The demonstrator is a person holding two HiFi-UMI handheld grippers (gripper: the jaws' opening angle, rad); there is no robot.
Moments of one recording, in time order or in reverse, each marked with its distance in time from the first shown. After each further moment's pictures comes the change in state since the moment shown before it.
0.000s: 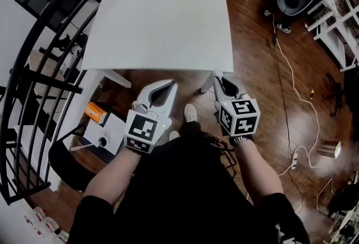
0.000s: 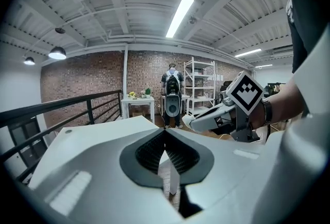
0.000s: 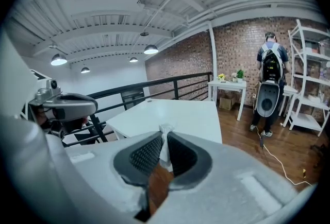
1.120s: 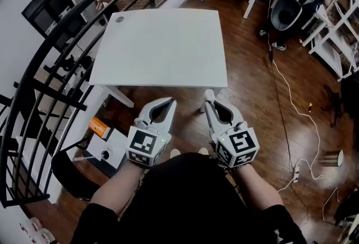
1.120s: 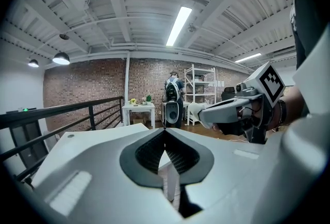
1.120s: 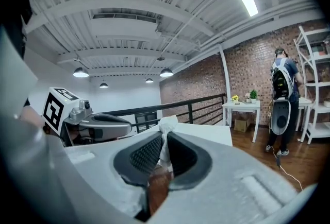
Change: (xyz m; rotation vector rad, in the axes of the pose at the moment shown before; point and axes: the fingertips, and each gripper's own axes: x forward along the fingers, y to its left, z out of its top) left arm -0.031 -0.031 0.033 -0.023 -0.075 0.007; right arm -0.091 0.060 0.048 -0.069 -0.265 0.144
